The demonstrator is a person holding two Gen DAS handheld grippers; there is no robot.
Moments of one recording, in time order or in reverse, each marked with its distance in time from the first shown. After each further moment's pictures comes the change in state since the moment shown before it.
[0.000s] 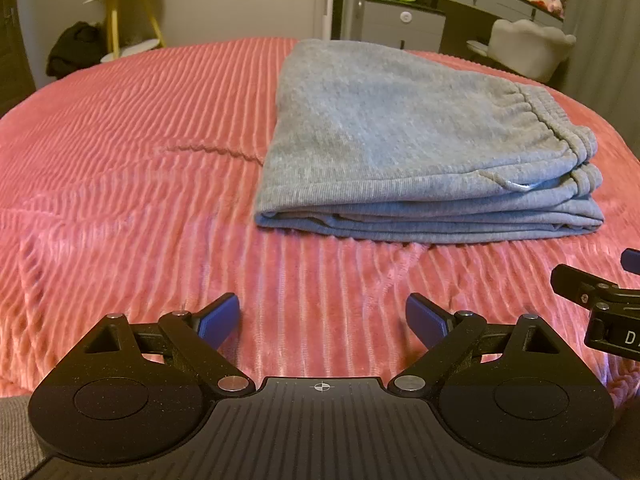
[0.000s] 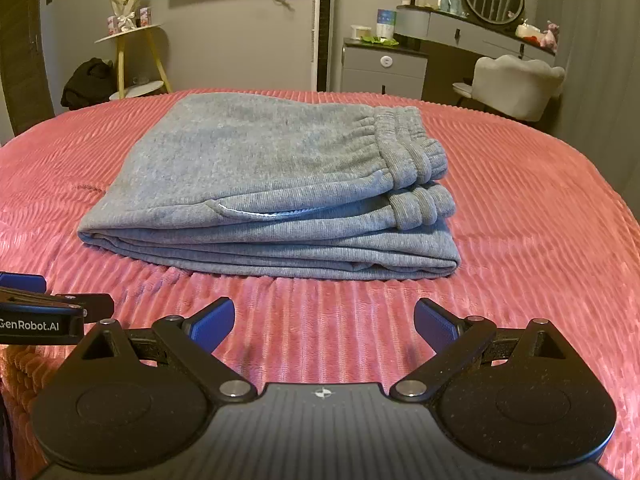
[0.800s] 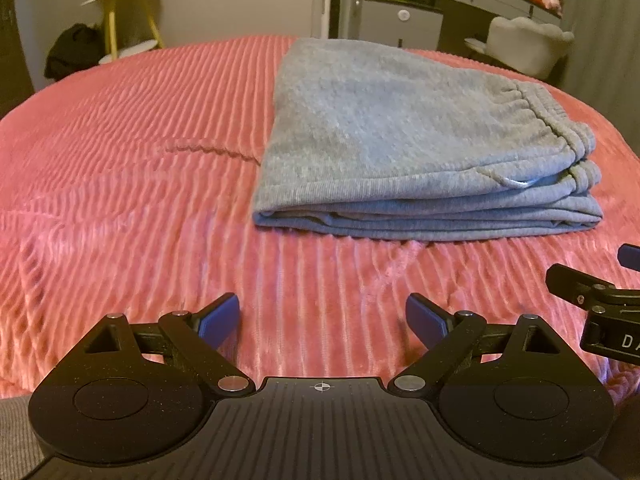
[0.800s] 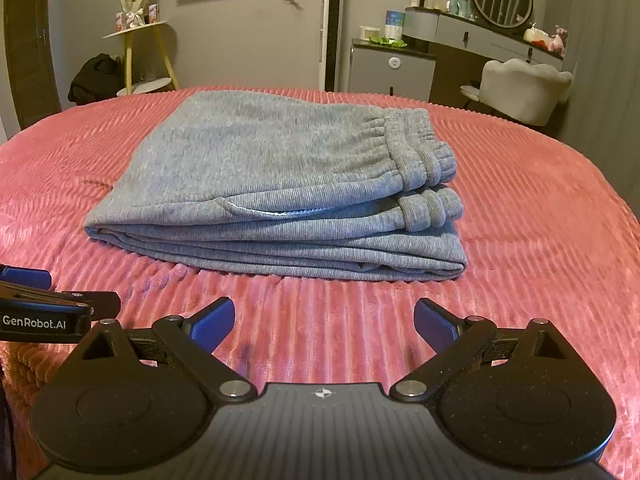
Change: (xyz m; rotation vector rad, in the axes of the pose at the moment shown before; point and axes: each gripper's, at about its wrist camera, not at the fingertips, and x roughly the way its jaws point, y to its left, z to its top) left arm -0.001 -0.003 -0.001 0.009 0.001 0.001; right arm -0.002 0.005 -0.001 -0.019 0.000 0.014
